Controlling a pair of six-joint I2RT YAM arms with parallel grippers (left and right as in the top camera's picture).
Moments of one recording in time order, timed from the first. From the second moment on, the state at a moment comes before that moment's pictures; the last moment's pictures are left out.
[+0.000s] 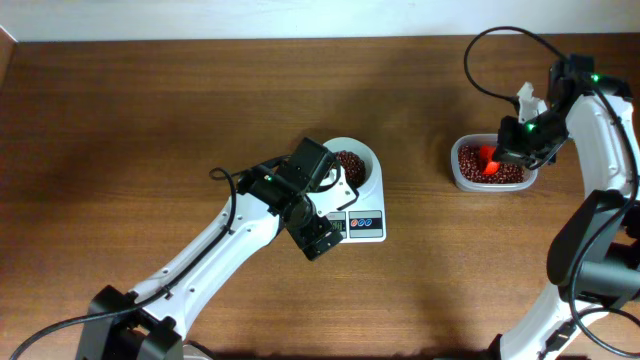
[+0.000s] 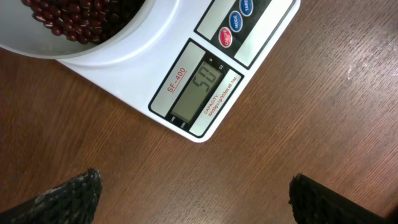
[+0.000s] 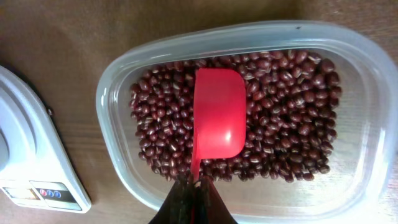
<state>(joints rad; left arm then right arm) -0.58 1.56 1.17 -0.92 0.08 0.40 -0.23 2.00 1.69 -1.20 -0.28 -0.05</state>
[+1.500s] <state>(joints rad) -0.58 1.56 1.17 -0.92 0.08 0.40 -0.14 2.00 1.76 -1.35 -0.29 0.04</state>
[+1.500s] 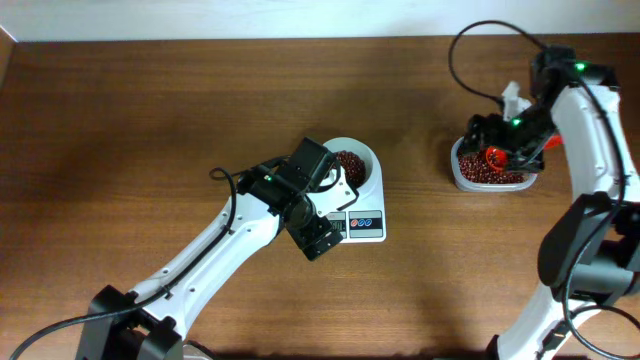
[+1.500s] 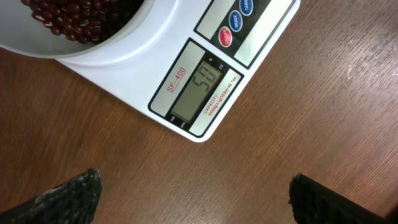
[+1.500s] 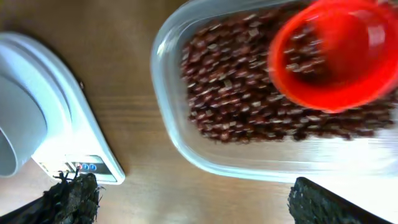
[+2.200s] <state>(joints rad) -0.58 1.56 1.17 -0.92 0.08 0.40 -0.03 1.85 1.63 -1.32 -0.10 0.05</state>
